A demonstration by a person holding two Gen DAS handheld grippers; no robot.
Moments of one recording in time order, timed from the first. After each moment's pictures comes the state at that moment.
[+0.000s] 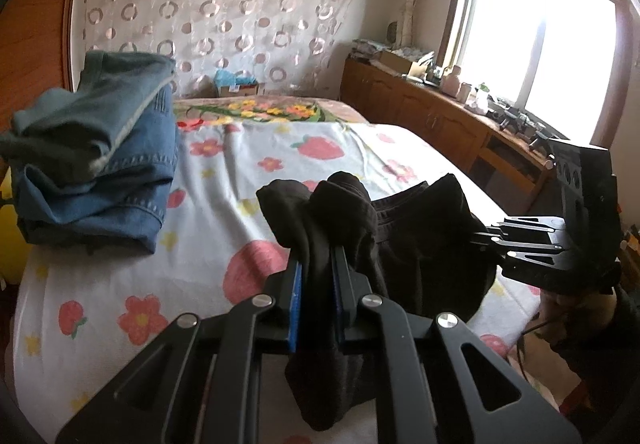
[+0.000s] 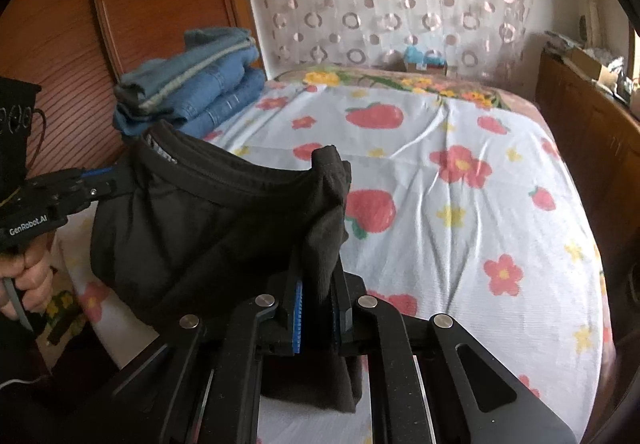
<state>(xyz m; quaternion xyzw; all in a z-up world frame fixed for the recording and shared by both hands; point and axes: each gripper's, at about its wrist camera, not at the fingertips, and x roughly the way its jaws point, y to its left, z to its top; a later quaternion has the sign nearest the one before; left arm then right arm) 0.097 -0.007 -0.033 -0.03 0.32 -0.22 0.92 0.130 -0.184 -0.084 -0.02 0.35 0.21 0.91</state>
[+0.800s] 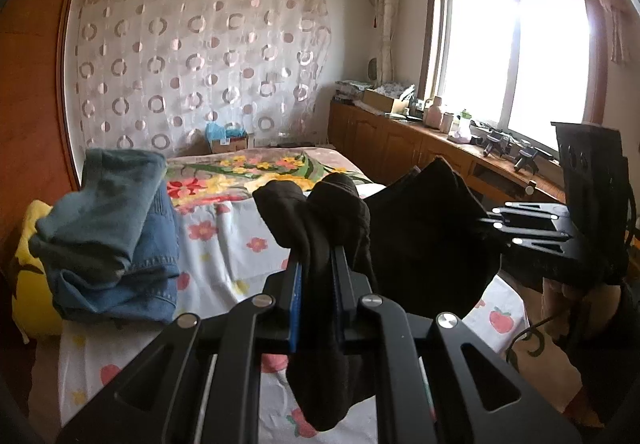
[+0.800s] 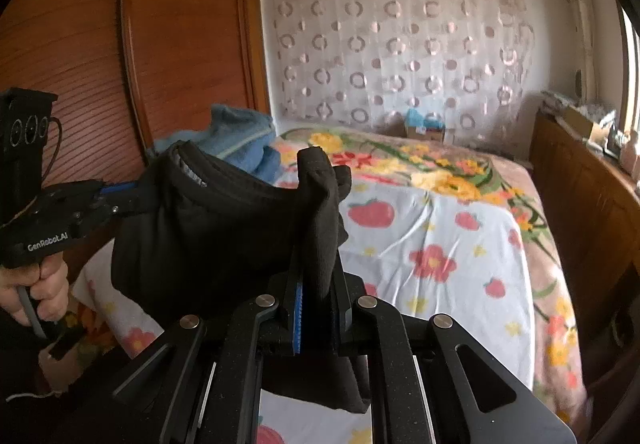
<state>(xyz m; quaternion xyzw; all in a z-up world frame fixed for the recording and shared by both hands) 0.081 -0.018 0.045 0.00 0.24 -0.23 0.94 0.101 -0.185 0.016 -0.04 0.26 0.22 0.94</state>
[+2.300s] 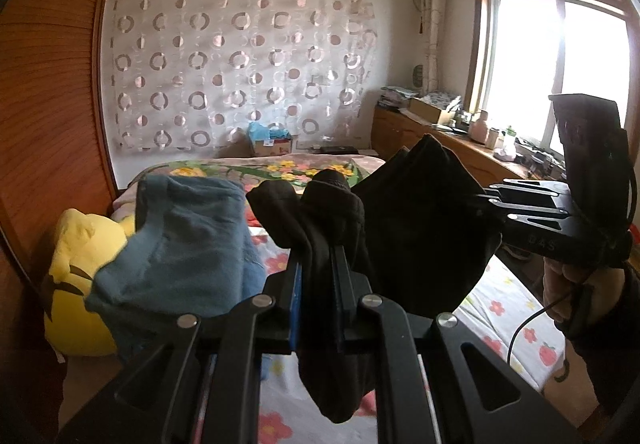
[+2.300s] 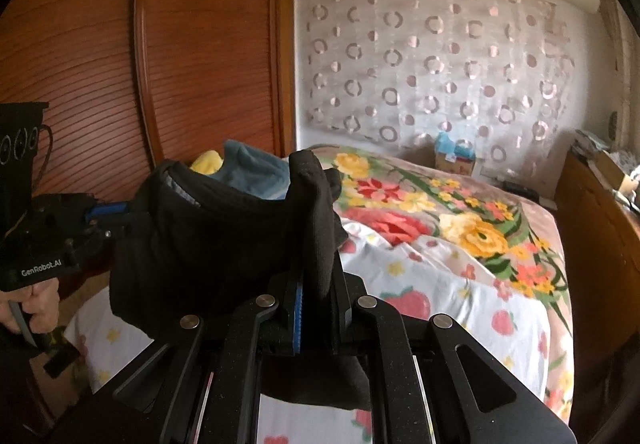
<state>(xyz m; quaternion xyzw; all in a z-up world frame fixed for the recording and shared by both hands) 0.162 0.058 0.073 -0.01 0.25 -0.16 0.95 0.207 -0.103 0.062 -0.09 0.25 0.27 0.93</state>
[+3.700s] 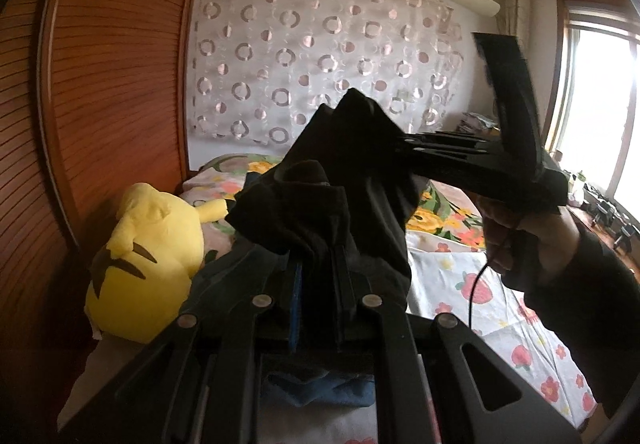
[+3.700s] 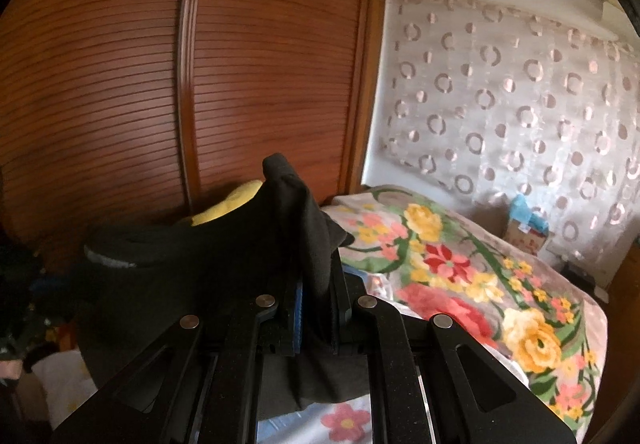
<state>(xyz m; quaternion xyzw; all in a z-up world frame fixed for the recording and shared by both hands) 0.191 0.143 0.047 -0.07 0.24 -0.03 0.97 0.367 0.061 0.068 -0.15 0.20 0.40 0.88</state>
